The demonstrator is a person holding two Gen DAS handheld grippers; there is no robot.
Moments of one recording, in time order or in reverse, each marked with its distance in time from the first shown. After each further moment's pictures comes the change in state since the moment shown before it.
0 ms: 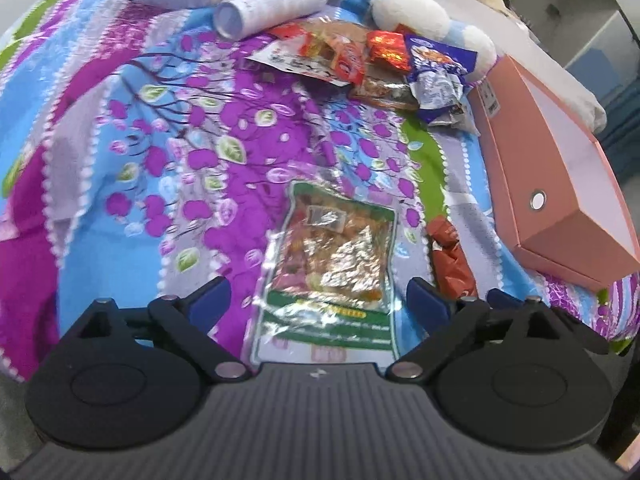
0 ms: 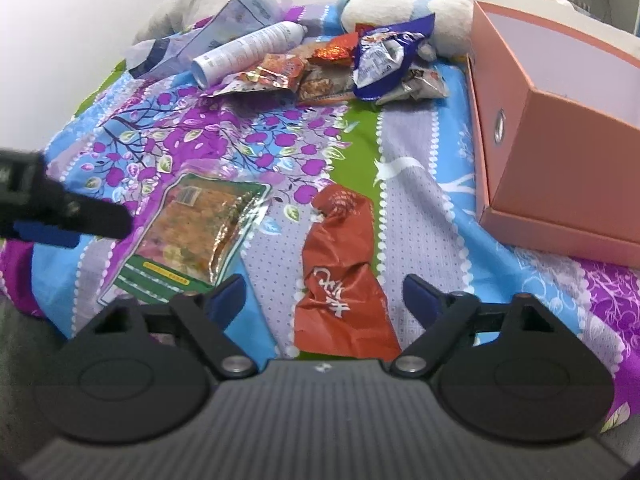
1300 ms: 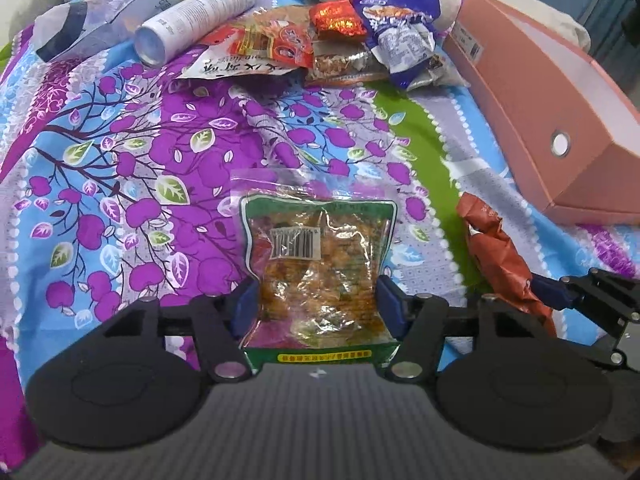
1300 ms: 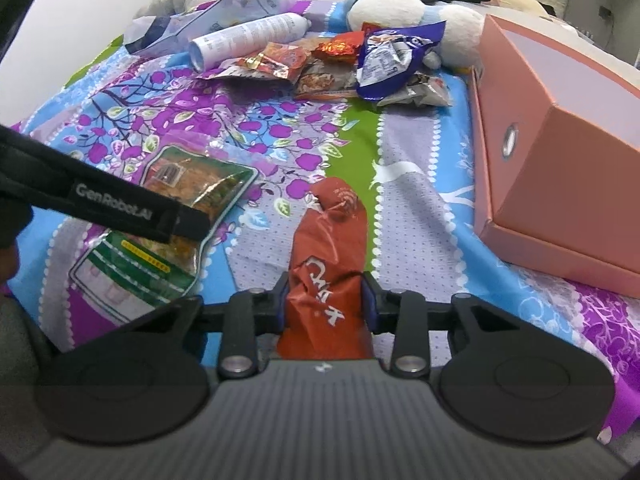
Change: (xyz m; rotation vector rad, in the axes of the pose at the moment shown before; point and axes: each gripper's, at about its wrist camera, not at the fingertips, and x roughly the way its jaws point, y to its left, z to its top) left arm 0.057 -0.032 0.011 0.262 0.000 0.055; right arm 0.011 0.008 -0.001 -0.080 -0.002 -0.074
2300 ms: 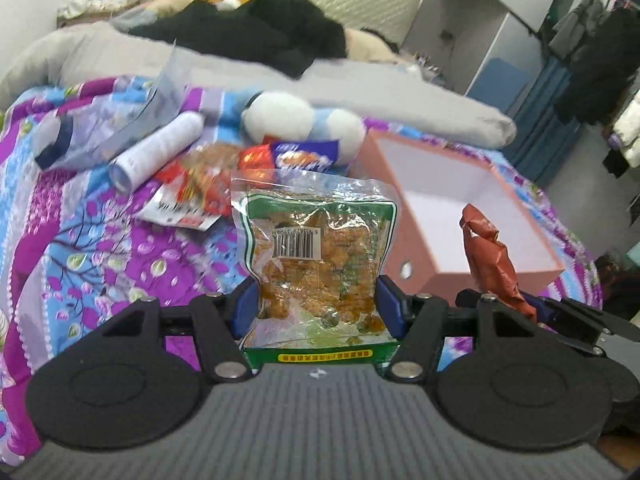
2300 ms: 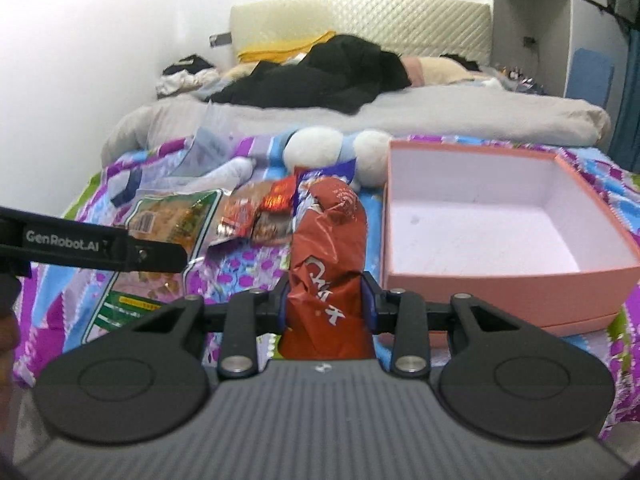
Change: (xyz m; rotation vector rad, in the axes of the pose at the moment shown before) left arm -0.150 -0.049 0.036 -0.013 -0.273 -0.177; right arm -0.132 -0.039 0.048 0.175 -0.270 -0.087
